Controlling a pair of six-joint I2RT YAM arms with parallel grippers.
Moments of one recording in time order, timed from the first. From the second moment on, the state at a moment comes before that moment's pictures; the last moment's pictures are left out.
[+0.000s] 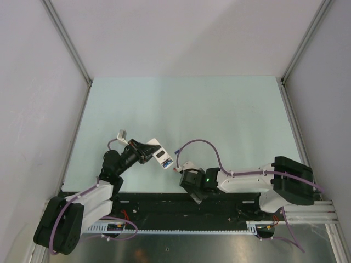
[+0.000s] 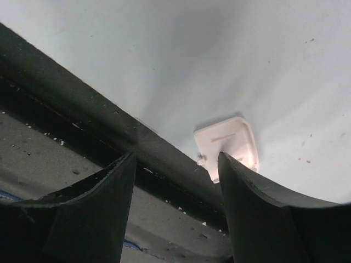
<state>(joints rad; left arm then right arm) -0.29 0.95 0.05 0.86 0.51 -1.36 1.34 1.50 0.79 -0.59 0.25 0.52</state>
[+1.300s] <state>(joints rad) -0.29 0.94 0.05 0.86 0.51 -1.36 1.33 1.55 0.84 -0.65 0.31 0.54</state>
